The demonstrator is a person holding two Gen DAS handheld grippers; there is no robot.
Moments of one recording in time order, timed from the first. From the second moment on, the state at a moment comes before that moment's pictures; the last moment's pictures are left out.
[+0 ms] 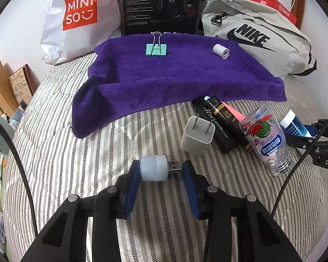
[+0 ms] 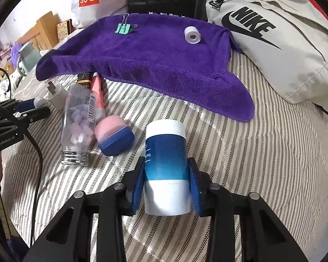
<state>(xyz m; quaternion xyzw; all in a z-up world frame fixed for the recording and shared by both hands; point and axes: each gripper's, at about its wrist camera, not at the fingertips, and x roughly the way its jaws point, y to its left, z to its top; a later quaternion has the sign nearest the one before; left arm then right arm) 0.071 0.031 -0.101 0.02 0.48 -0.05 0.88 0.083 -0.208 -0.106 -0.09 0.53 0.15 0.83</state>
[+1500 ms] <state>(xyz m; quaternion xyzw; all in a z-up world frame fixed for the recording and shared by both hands) 0.233 0.074 -0.037 -0.02 0.44 -0.08 0.89 0.247 -0.194 -0.061 -0.05 0.49 0.16 0.85</state>
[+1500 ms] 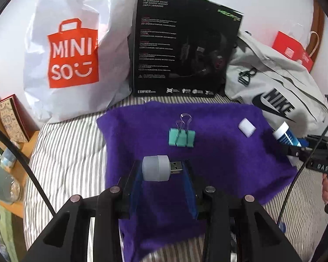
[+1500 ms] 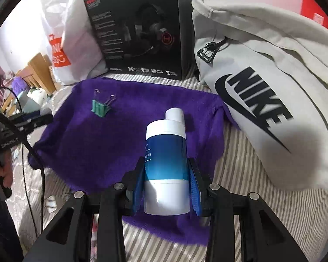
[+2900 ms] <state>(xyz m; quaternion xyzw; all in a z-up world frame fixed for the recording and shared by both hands) 0.296 0.053 -0.098 0.04 0.50 -0.02 0.87 0.265 -0.167 -0.106 -0.16 0.52 0.19 0.81</state>
